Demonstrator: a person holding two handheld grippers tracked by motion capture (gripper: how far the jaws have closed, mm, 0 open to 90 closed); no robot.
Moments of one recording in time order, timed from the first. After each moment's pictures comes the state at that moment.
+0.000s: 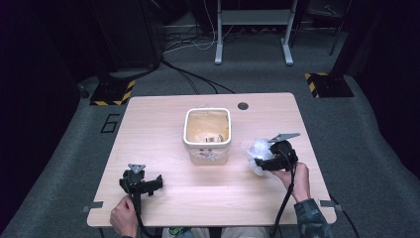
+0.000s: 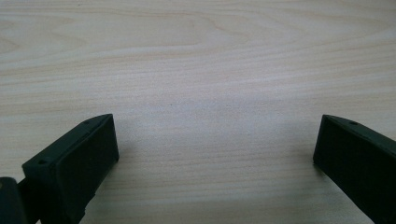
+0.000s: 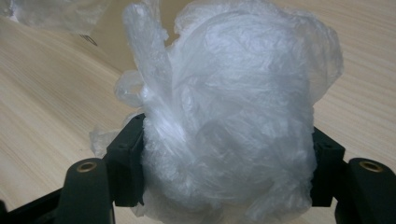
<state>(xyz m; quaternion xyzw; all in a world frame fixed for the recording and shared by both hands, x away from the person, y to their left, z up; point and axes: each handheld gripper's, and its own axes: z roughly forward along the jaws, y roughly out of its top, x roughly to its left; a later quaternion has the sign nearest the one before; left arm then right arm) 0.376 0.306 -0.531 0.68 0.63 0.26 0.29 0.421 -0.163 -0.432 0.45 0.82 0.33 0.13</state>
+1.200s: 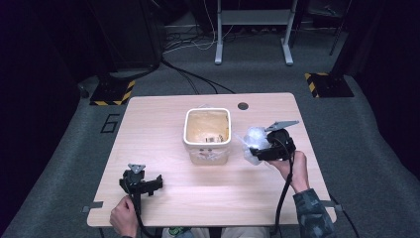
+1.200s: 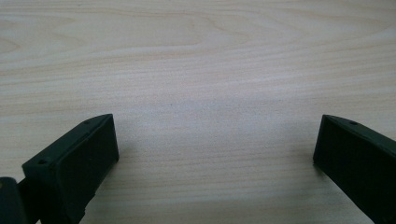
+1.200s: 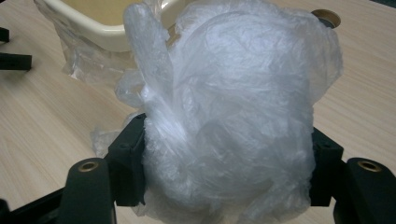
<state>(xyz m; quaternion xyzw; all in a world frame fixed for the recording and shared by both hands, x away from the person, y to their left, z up) 0.376 0.305 -0.531 0.67 0.63 0.26 0.29 0.429 -0.148 -0.389 0.41 0.82 0.36 0.14</state>
